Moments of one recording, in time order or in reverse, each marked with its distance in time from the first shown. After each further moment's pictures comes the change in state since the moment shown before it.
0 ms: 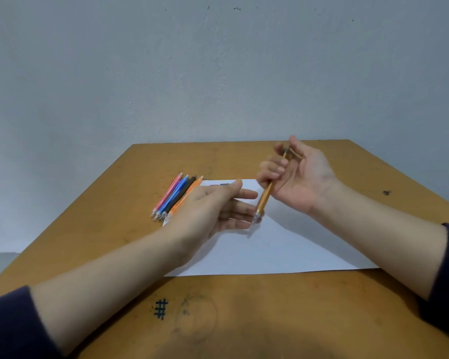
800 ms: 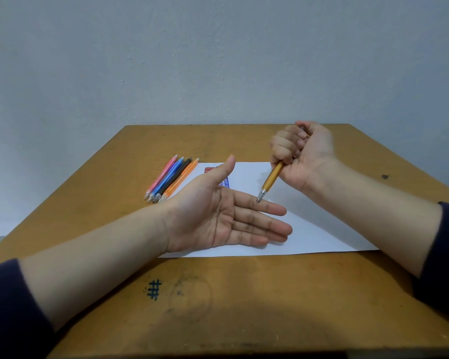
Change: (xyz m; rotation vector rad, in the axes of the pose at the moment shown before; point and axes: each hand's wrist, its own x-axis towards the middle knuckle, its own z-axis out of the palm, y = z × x) left_hand 0.004 -0.001 -0.006 -0.281 -0.550 -0.460; right_hand 0.000 -0.004 -0.001 0.072 0.048 -0.109
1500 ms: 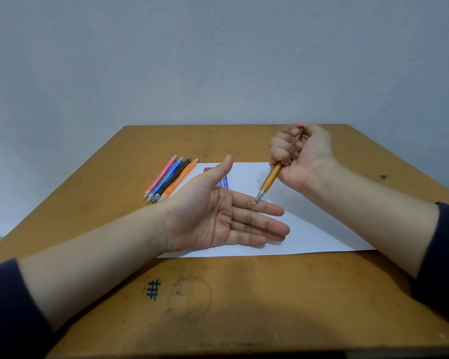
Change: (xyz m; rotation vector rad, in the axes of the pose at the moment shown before) left_hand -0.001 0.000 0.000 0.001 0.016 0.002; right_hand -0.001 0.002 0.000 -0.019 0.026 -0.018
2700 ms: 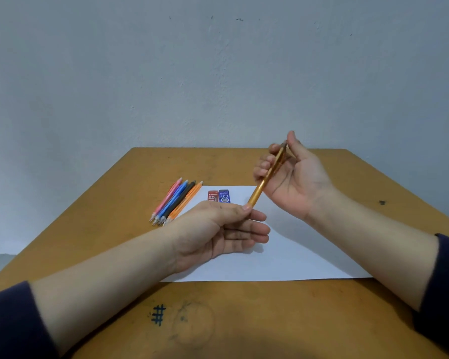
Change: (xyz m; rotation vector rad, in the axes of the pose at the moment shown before) left_hand -0.003 -0.001 0.006 0.052 0.338 0.224; right_hand 0.002 0.006 0.008 -0.126 -0.140 0.028
